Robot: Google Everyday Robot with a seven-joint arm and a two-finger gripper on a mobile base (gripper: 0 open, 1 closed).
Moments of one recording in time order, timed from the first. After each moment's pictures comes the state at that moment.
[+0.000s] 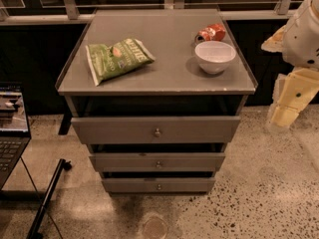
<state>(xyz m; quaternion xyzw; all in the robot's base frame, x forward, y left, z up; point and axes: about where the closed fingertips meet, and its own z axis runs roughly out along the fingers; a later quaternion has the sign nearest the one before) 0.438 -0.217 0.976 -0.60 0.78 -0.03 0.16</state>
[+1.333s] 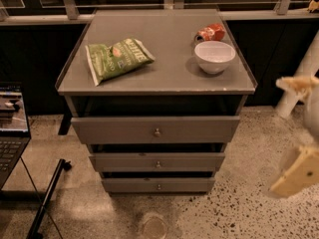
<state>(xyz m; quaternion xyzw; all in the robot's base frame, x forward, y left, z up) 0.354 -0.197 0.953 -0.56 0.78 -0.03 0.26</state>
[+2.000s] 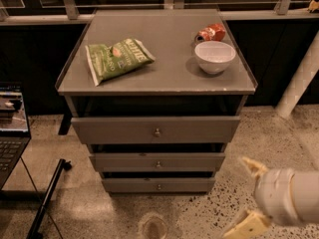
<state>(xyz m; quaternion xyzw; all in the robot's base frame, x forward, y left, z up) 0.339 -0.180 0.761 -0.49 0.80 0.14 0.32</state>
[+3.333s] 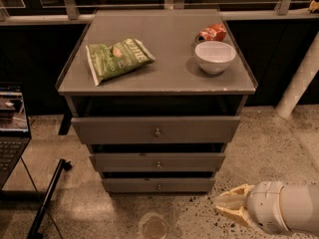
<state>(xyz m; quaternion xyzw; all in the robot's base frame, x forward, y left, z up) 0.335 -0.169 0.705 -0.45 0.81 0.19 0.32</state>
